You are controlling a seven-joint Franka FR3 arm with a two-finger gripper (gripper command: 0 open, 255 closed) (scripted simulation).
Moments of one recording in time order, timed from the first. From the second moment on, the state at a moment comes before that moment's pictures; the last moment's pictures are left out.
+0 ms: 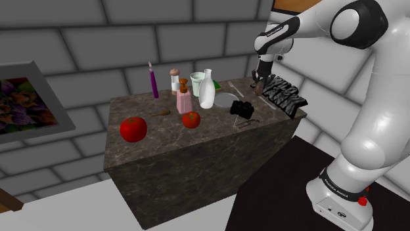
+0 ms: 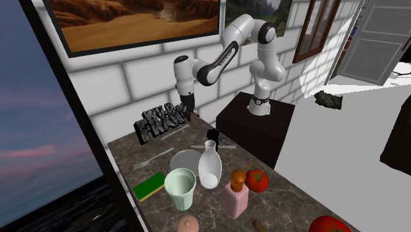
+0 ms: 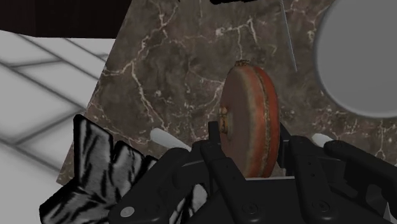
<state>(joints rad) -0.28 0.36 -0.19 -1.82 0.09 2.09 0.81</state>
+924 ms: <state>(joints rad) -0.19 0.81 -0.12 -1.06 0.11 1.79 1.01</state>
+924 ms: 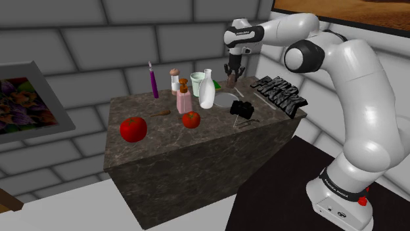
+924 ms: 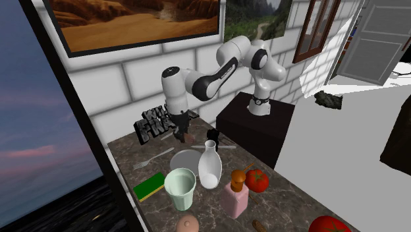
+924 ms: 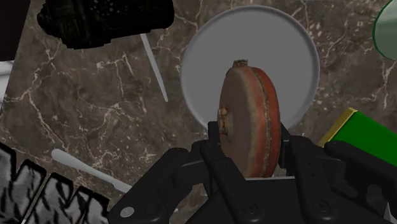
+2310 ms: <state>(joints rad) -0.18 0.95 -0.11 -1.01 0.12 1.89 1.03</state>
